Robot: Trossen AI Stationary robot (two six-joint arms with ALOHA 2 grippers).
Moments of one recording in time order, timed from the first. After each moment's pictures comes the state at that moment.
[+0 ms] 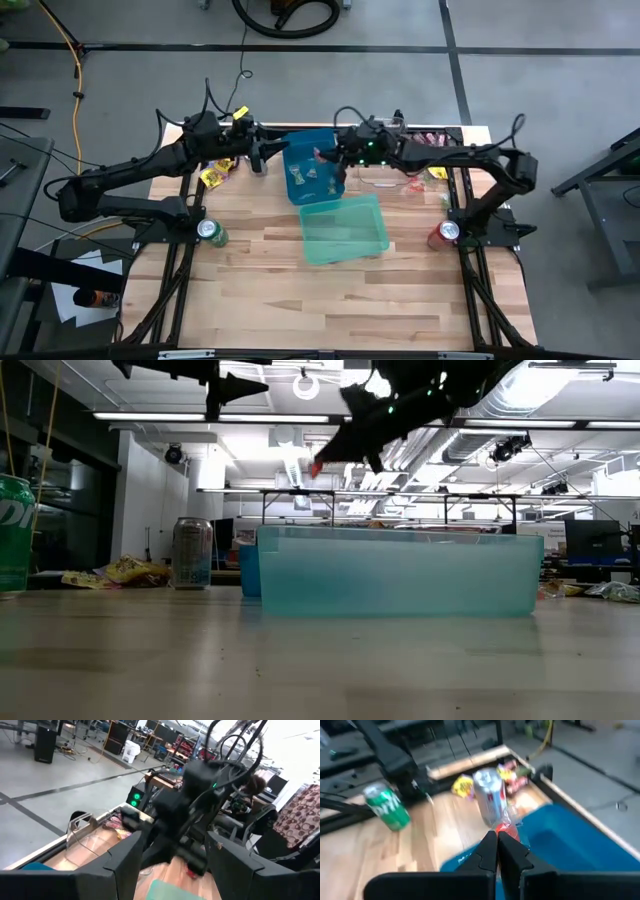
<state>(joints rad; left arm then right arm) 0.44 0.99 0.83 0.12 0.20 -0.42 -0.34 1.61 1.09 0.13 -0.11 0.16</state>
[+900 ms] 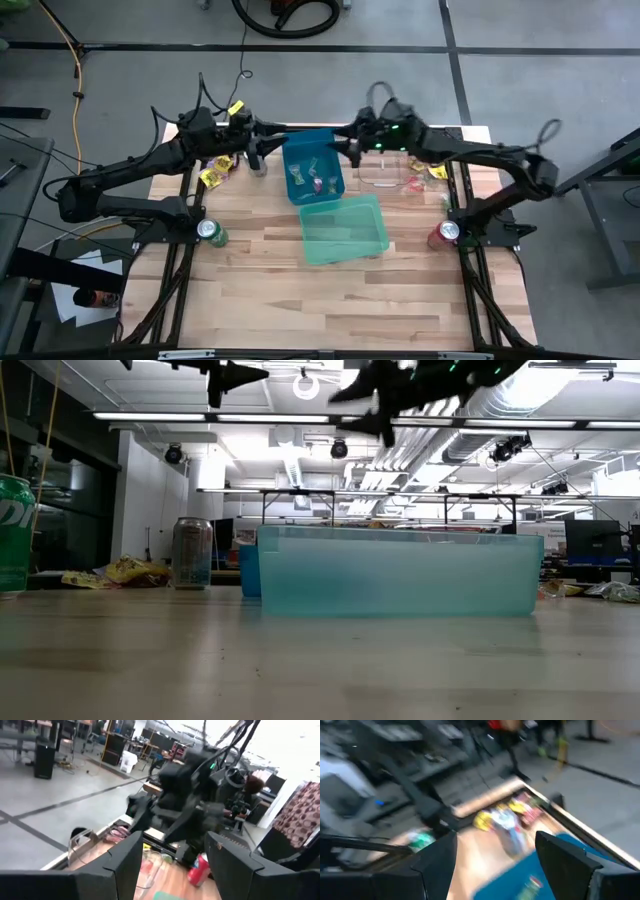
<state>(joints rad) 0.45 0.99 0.88 0.12 0.20 -0.35 -0.42 1.42 1.09 0.14 -0.27 0.31</state>
